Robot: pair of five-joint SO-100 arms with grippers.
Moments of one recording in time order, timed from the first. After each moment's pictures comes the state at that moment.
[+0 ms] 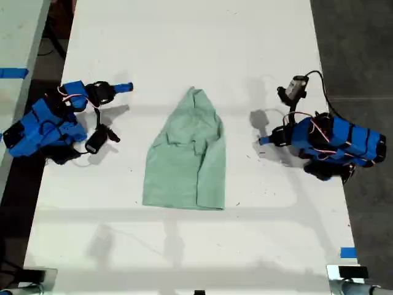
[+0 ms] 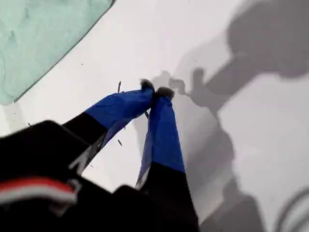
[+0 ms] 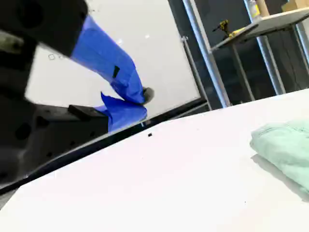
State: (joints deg) arm 0 -43.5 205.5 186.5 41.2 37.8; arm 1 19.7 199.9 174.5 76.6 -35.5
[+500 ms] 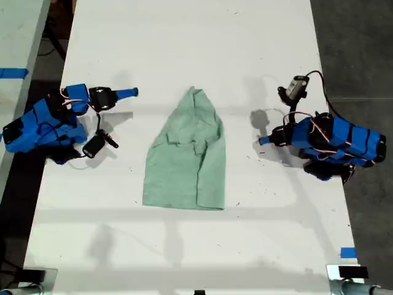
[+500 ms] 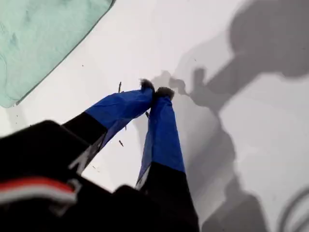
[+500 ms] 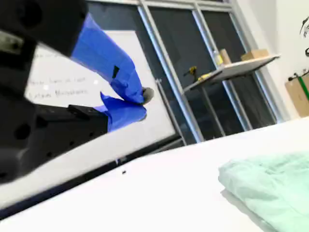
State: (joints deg) arm 0 -35.9 205.2 185.8 36.1 39.7; arm 1 19.7 199.9 174.5 76.7 -34.5
